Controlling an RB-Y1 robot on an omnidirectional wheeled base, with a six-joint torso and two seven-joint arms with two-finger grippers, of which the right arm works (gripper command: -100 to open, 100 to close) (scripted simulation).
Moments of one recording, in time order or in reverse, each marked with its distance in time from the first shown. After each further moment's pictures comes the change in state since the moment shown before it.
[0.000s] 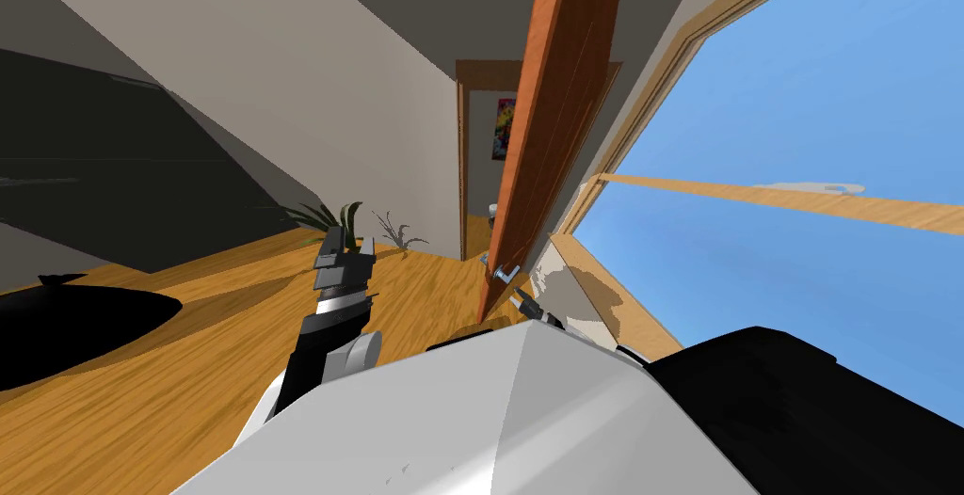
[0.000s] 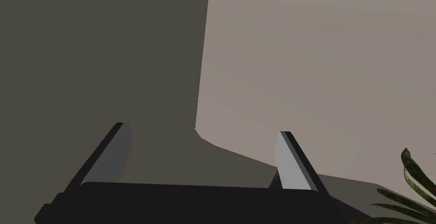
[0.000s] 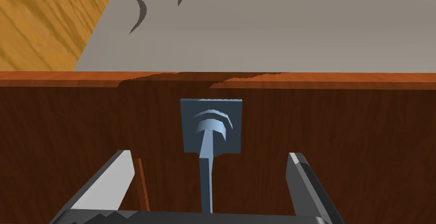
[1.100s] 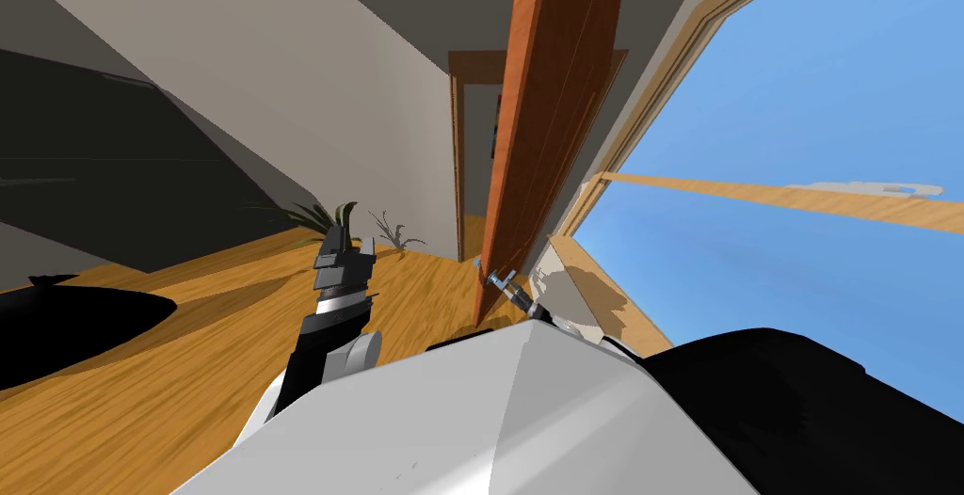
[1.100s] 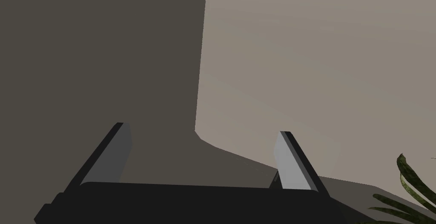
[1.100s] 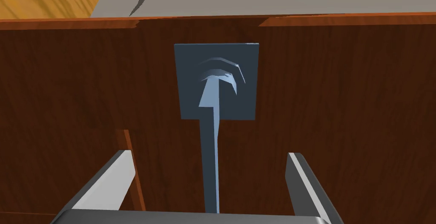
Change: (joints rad) arm -0.077 0.059 -0.036 -0.004 0.028 0.125 -0.010
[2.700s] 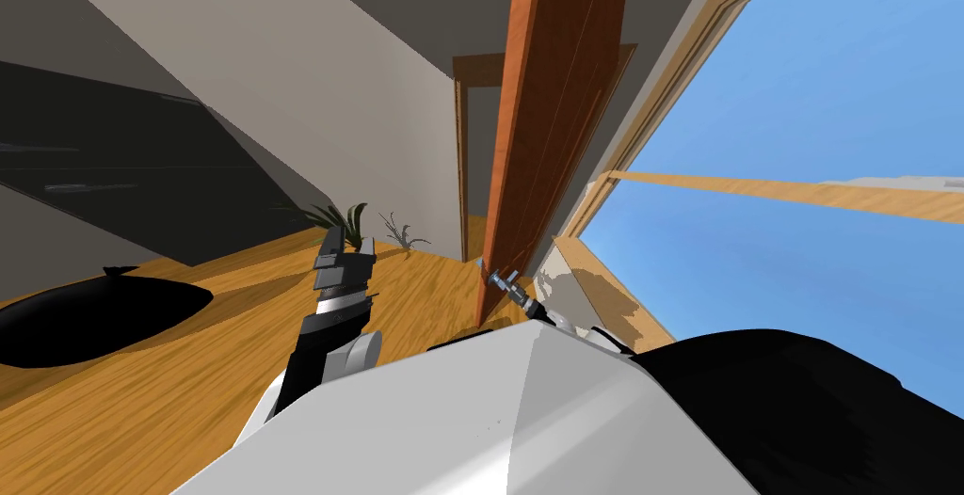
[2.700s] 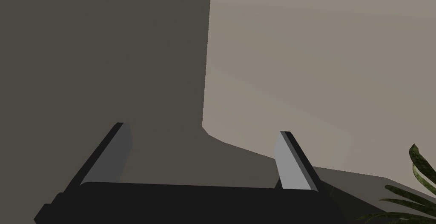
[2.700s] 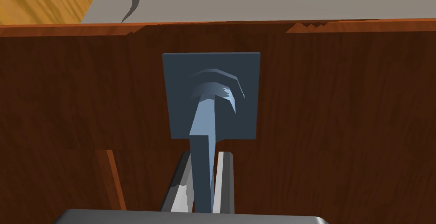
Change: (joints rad) arm -0.077 0.036 -0.028 0.082 0.024 -0.003 0.009
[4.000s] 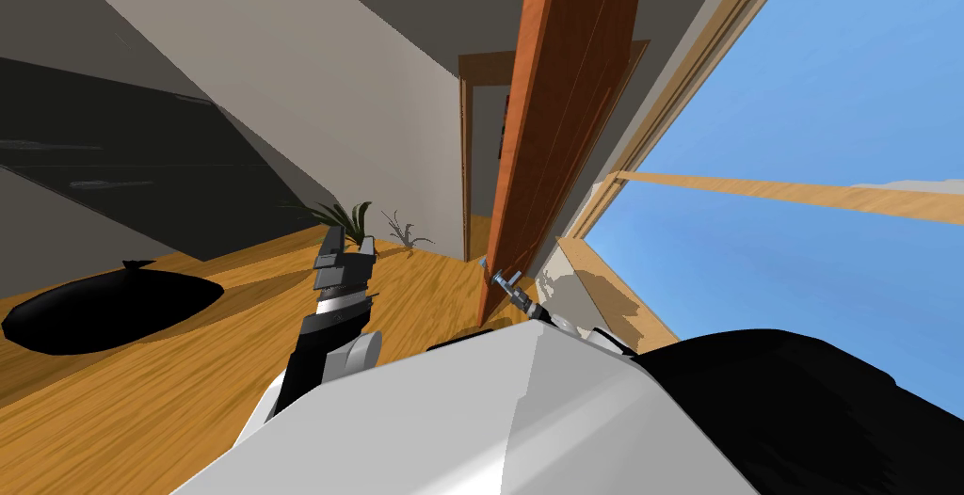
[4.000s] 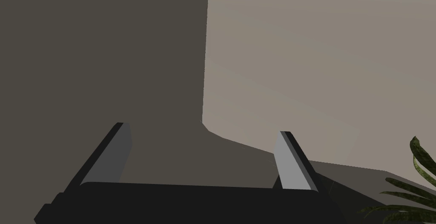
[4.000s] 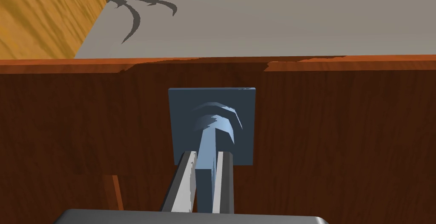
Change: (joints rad) arm 0.011 -0.010 0.013 0.049 0.023 -0.102 0.004
